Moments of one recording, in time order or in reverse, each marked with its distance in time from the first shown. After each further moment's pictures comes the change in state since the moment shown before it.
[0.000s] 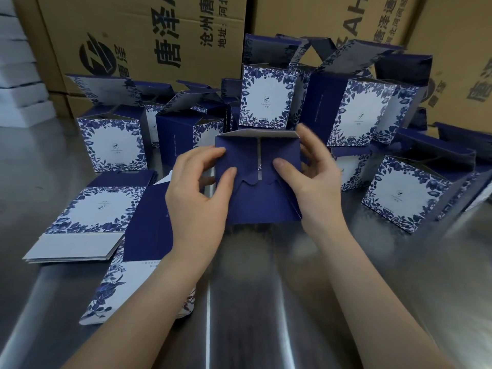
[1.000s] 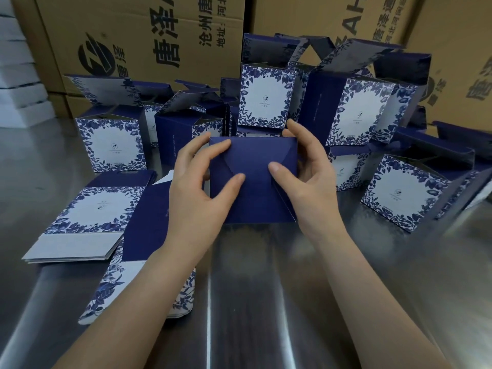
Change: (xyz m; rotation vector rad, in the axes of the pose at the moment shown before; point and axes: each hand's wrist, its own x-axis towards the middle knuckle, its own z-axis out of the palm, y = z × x) left_hand 0.007 -0.004 -0.008 0.024 -0.207 -0.010; right_hand -0.007 -0.006 0.002 -0.027 -0.143 -0.076
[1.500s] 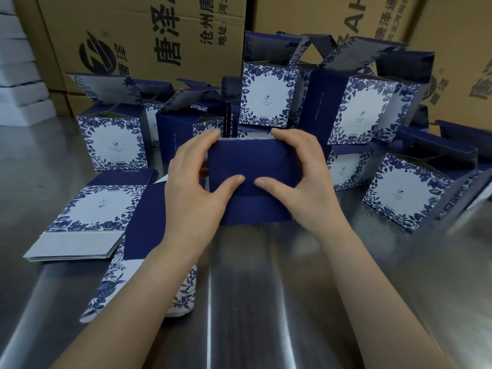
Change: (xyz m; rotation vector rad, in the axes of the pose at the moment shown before) left_hand 0.003 -0.001 -0.002 0.051 0.037 0.013; right_hand 0.001 -0.009 -0.006 -0.505 -0.134 -0.151
